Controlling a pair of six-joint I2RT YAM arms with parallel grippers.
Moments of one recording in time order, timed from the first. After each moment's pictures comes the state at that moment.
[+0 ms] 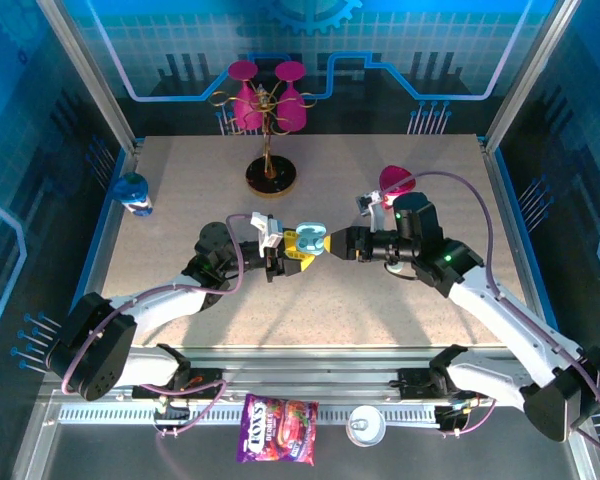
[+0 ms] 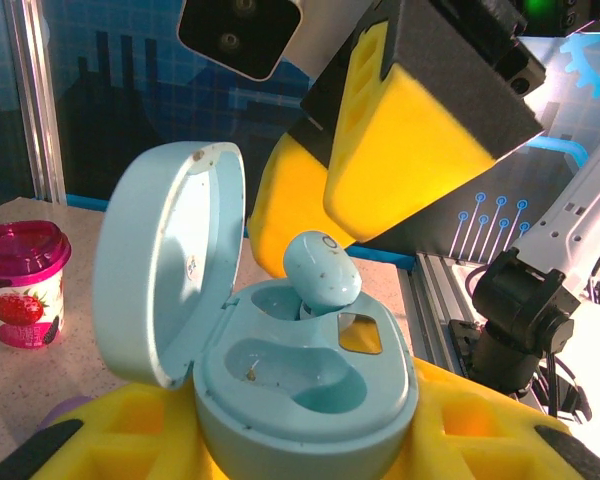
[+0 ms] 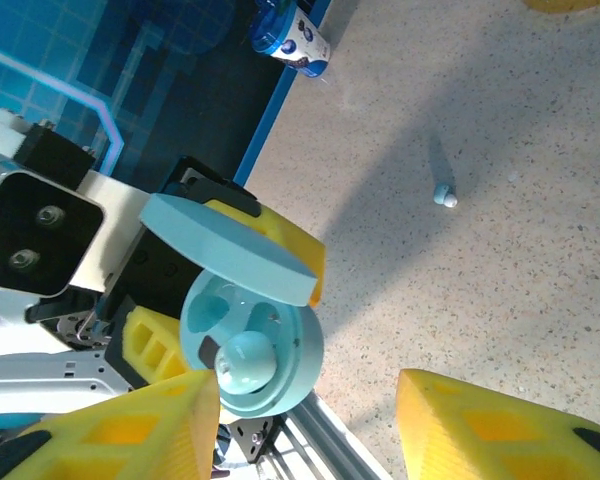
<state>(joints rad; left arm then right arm) -0.51 1.31 0.53 0.84 0.87 -0.17 0.55 1.06 0.94 -0.39 -0.55 0.63</state>
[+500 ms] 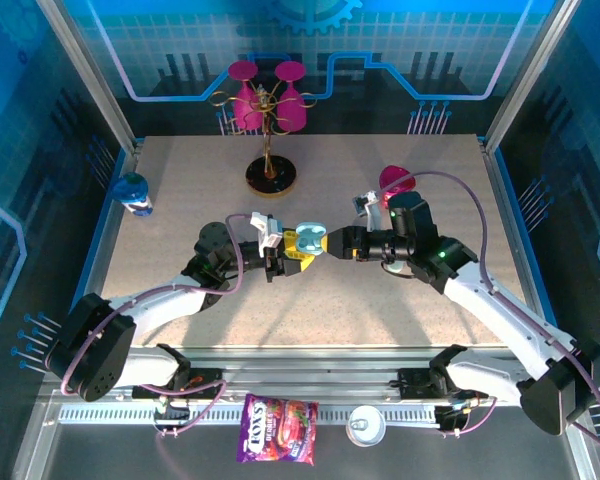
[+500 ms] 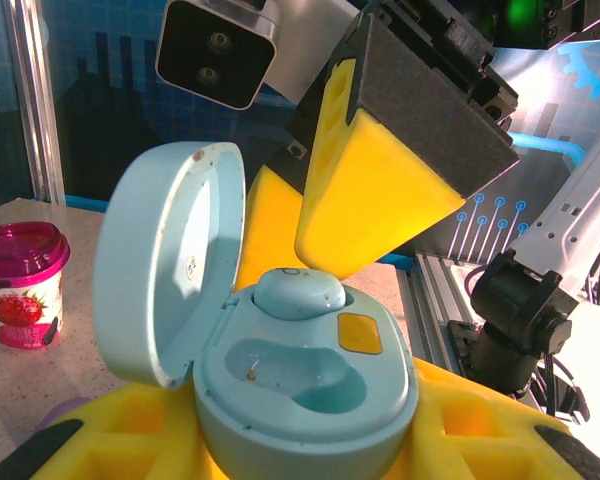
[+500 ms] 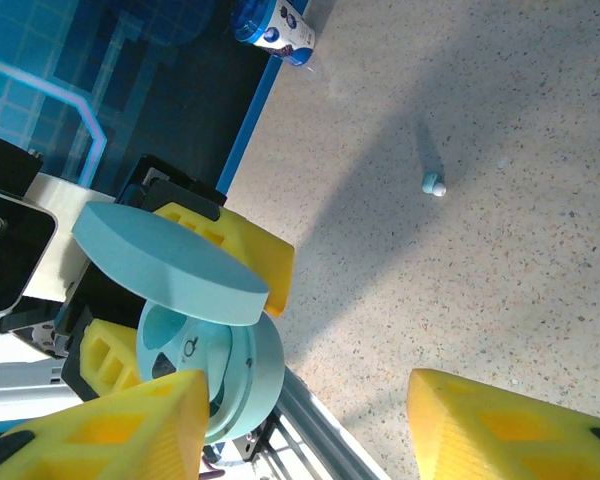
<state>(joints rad) -0.51 1.30 0.53 0.83 0.87 -0.17 0.55 1.10 0.94 -0.39 -0.55 0.64</state>
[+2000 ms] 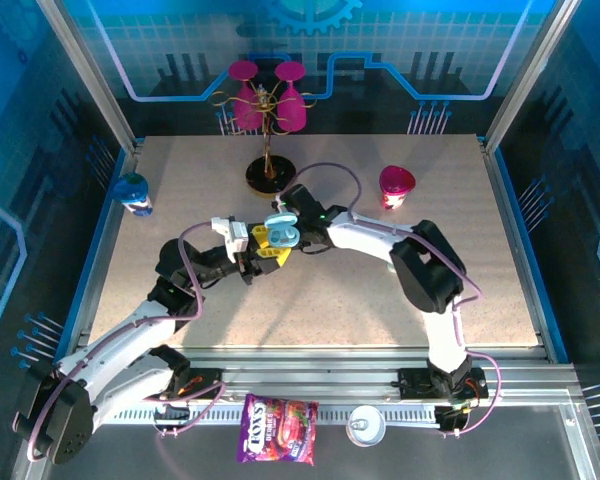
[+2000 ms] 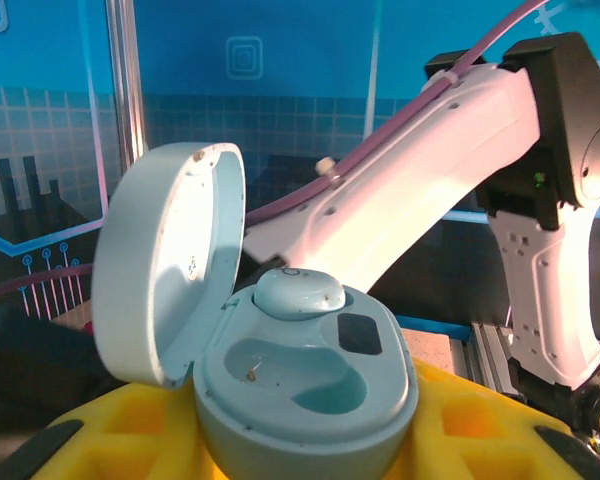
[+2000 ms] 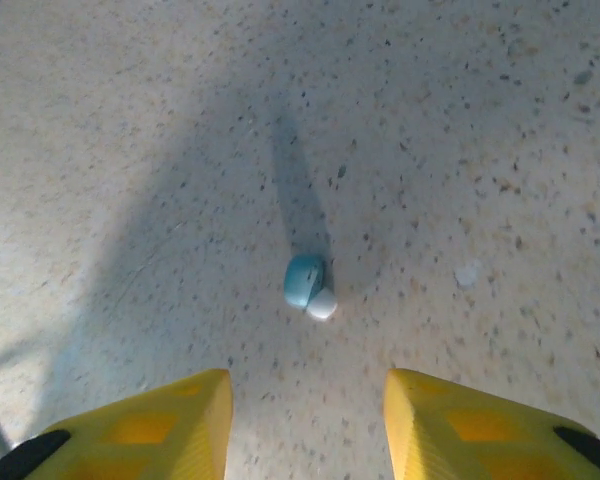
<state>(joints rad) -0.47 0.93 0.47 0.71 0.73 -0.18 0.75 2.05 1.49 -0.34 -0.27 0.51</state>
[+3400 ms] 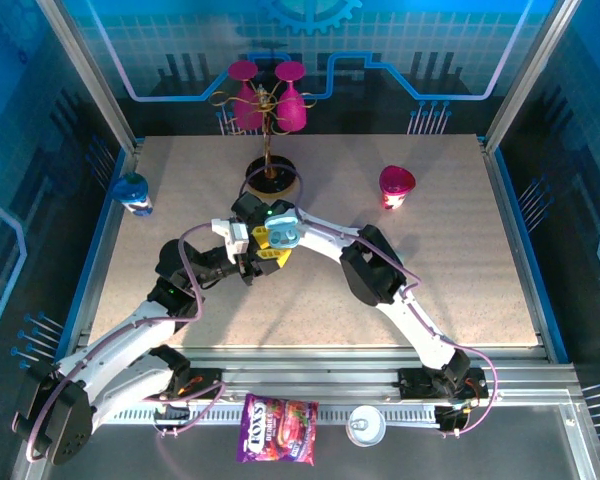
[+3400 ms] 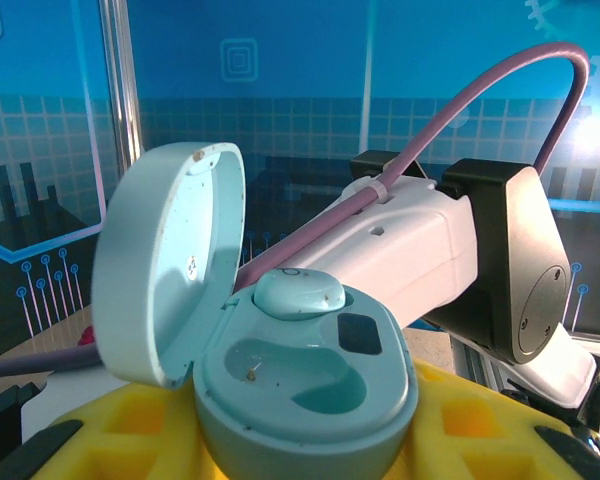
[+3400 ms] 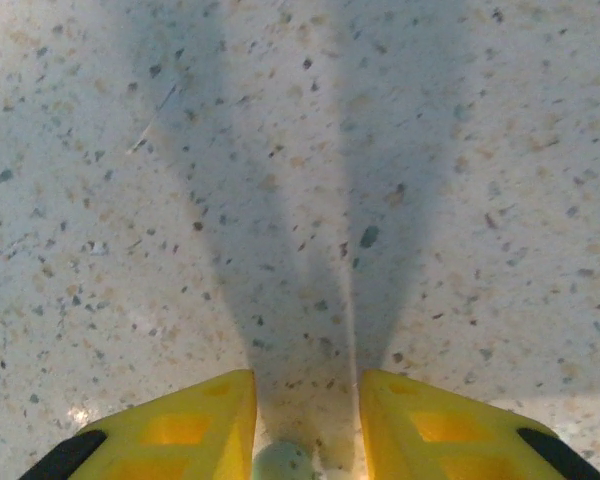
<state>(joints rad) -0.47 0.93 0.47 0.70 0.73 -0.17 0.88 2.47 2.12 -0.85 0.00 0.31</state>
